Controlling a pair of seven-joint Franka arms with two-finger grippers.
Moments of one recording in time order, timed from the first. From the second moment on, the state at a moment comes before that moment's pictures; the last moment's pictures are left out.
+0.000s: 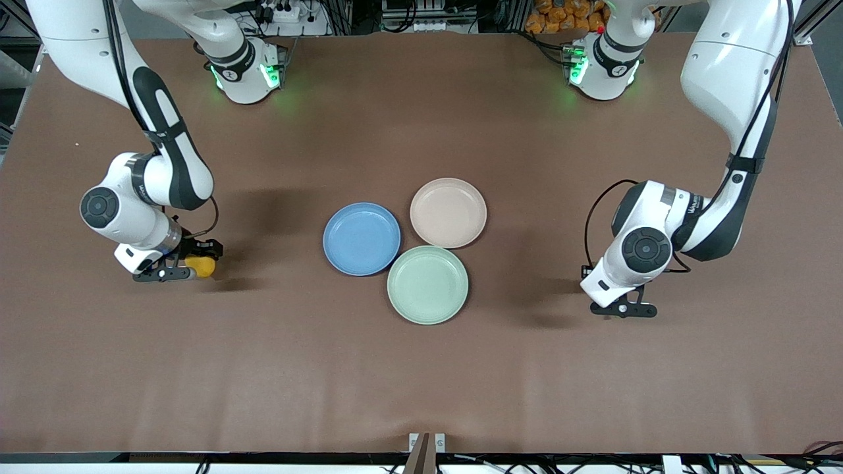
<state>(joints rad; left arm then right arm) -0.02 0.59 -0.26 -1.68 0.38 2.10 -0.38 0.16 0.41 -0.21 -2.16 0.13 2.52 -0.20</state>
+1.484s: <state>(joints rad) 0.00 0.43 -0.27 -1.69 0.27 2.10 -0.38 0.16 0.46 -0.20 -2.16 0.13 2.59 -0.20</state>
